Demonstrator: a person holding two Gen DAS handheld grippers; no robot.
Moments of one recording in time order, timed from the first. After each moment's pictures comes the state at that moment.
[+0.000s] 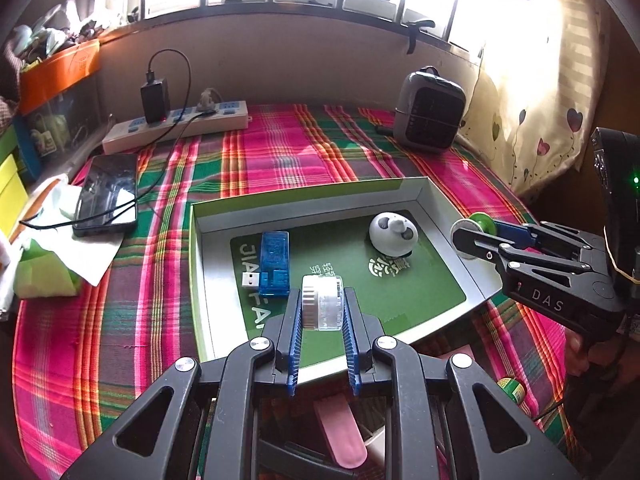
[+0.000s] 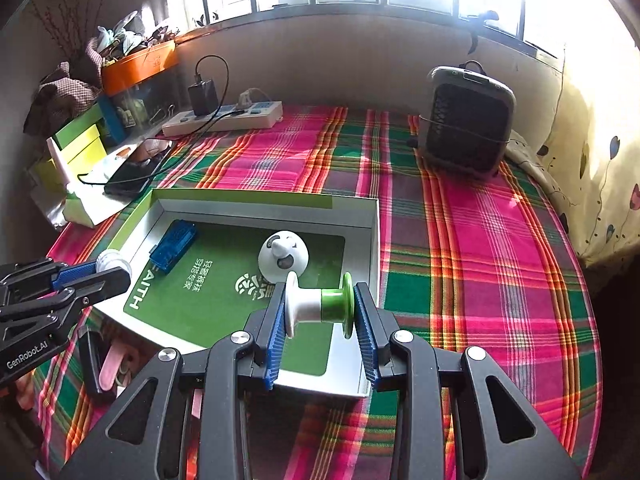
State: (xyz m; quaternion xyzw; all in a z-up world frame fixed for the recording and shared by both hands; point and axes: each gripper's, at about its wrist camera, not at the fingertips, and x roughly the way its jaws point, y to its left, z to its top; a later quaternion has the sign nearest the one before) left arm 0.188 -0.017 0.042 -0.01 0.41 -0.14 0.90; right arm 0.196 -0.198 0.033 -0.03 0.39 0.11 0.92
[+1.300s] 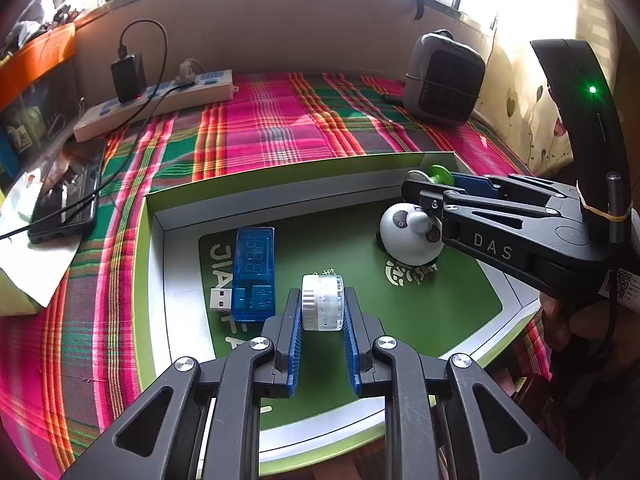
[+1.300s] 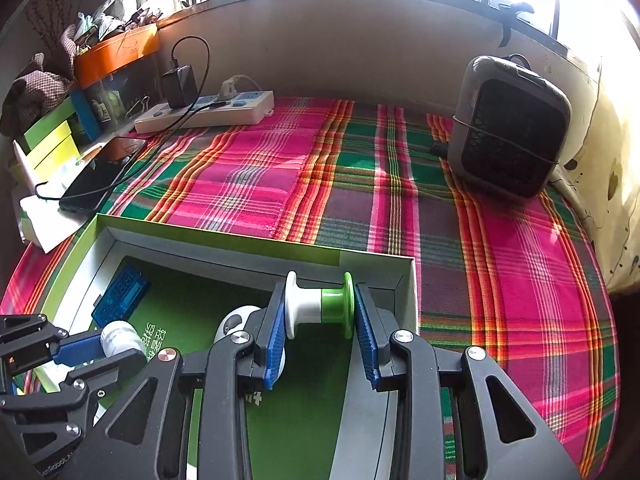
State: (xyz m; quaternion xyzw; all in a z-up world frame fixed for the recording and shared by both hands) left arm 0.229 -0.035 0.007 0.01 0.45 -0.14 0.88; right arm 0.272 -0.174 0.006 -0.04 0.40 0.11 0.91
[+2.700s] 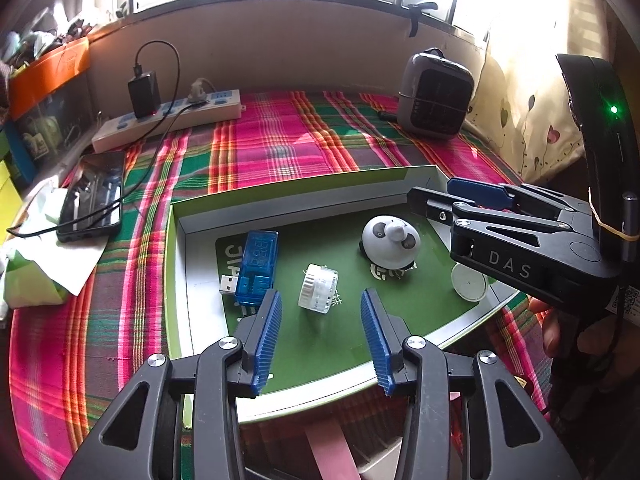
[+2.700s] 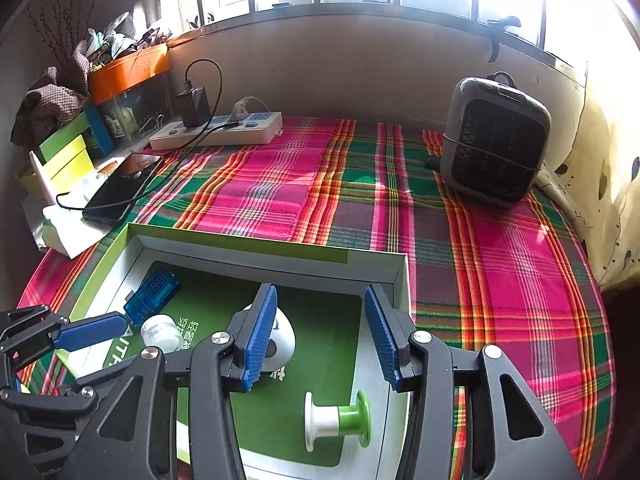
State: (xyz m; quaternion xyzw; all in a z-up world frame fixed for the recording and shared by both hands) left arm 0.201 -0.035 0.031 0.01 0.43 -0.13 0.90; right arm 0.242 -0.177 0.026 -0.03 0.37 0.12 0.92
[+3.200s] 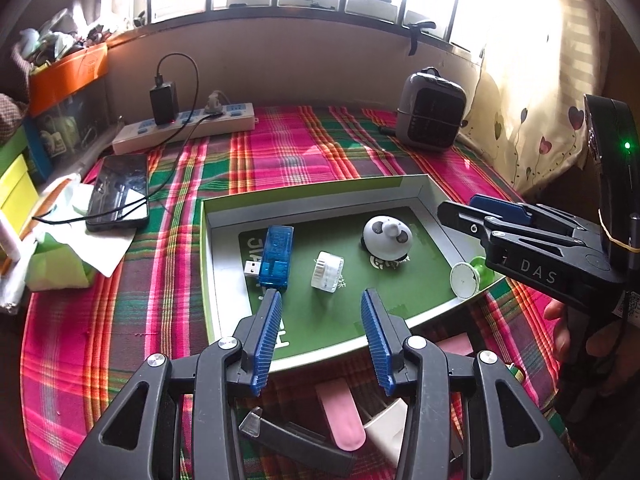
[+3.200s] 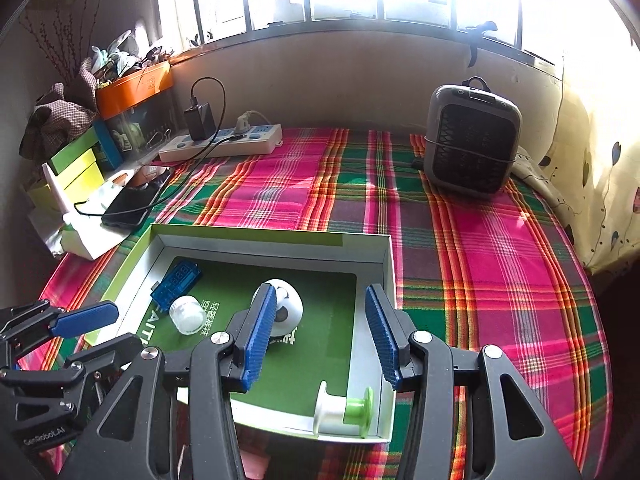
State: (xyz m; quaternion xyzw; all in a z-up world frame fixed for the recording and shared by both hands) left arm 0.170 -0.016 0.048 0.00 0.41 -0.12 0.91; right arm 0.206 -0.187 0.040 0.00 0.36 0.11 0.93
